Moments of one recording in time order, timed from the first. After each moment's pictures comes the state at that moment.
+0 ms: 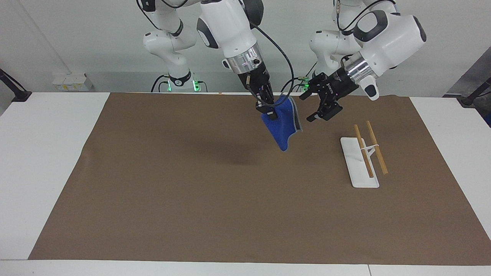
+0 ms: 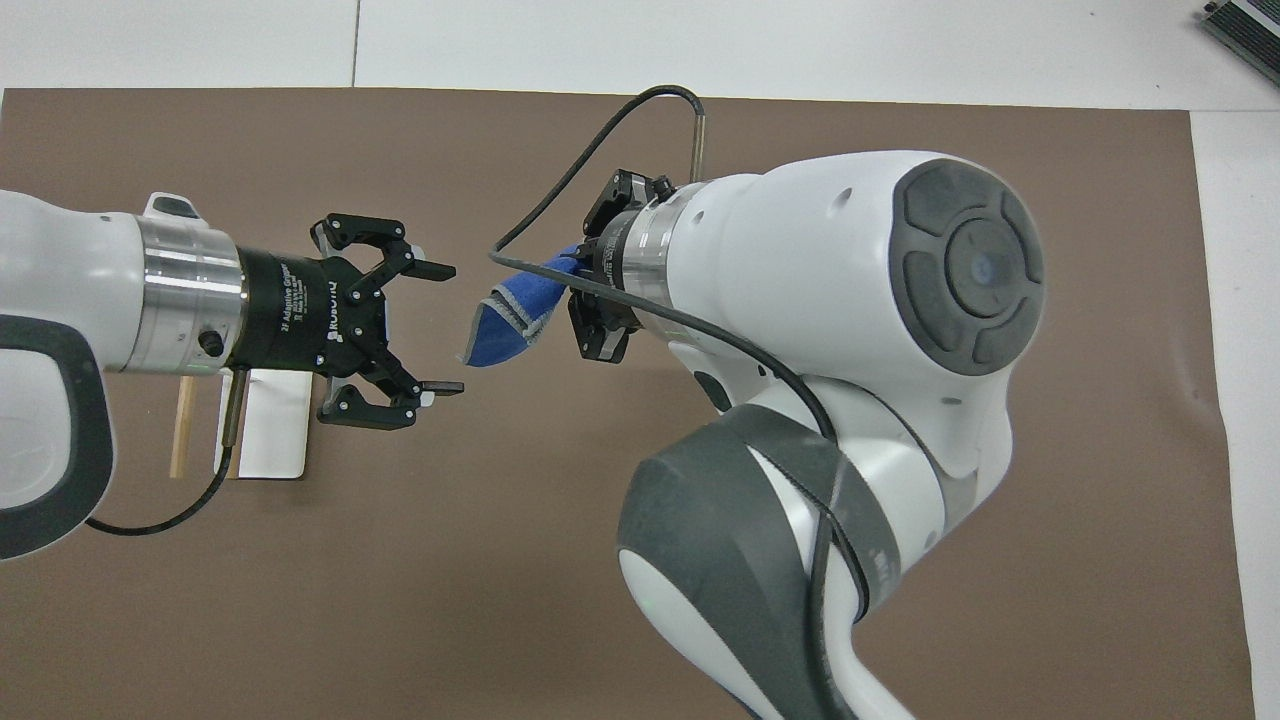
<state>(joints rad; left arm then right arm) -0.22 -0.05 -0.07 -1.86 -0.76 1.94 -1.67 0.36 0.24 0.23 -1.44 0.21 2.17 2.23</state>
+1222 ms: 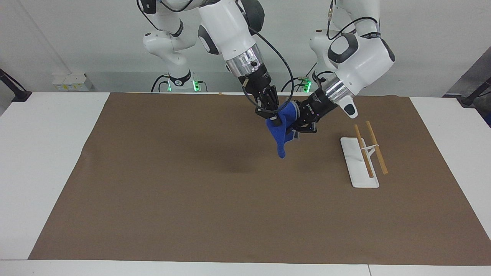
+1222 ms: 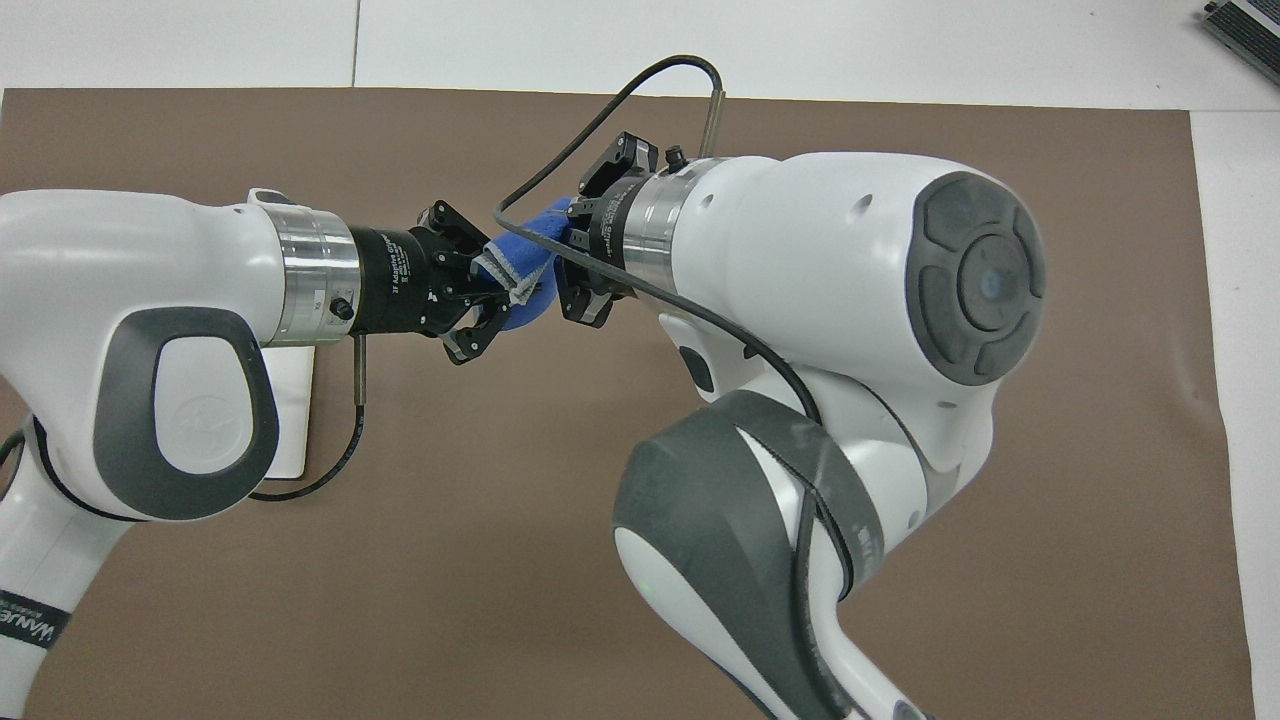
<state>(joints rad) -0.31 0.04 -0.08 -1.86 -0.77 2.22 -1.77 0.36 0.26 0.23 -1.44 0.21 2.28 2.31</state>
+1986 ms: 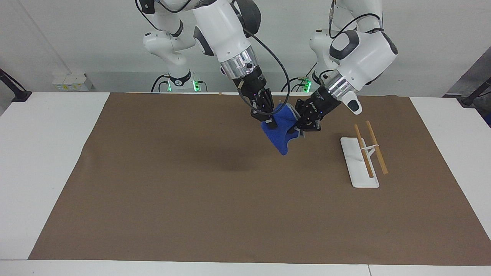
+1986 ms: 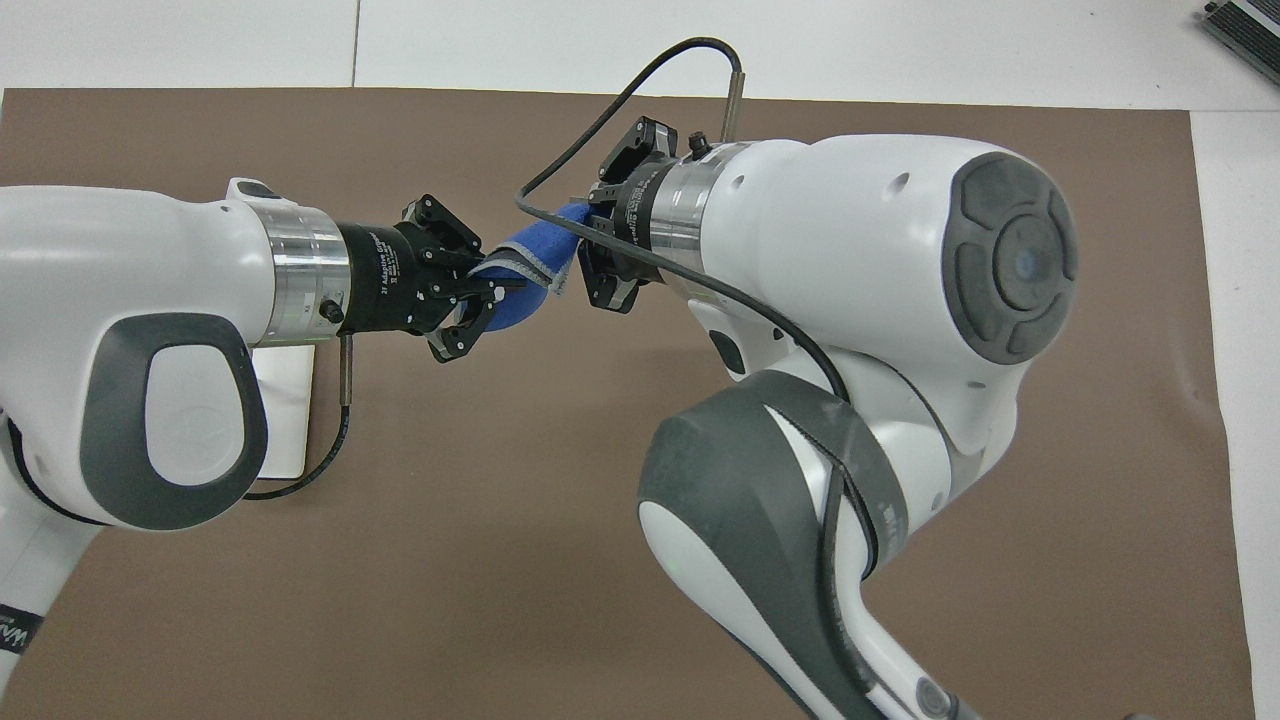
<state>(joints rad) -0.31 0.02 -0.08 -1.85 -0.67 2.22 -1.77 0.33 0.26 0.23 -1.44 0.21 2.28 2.20</state>
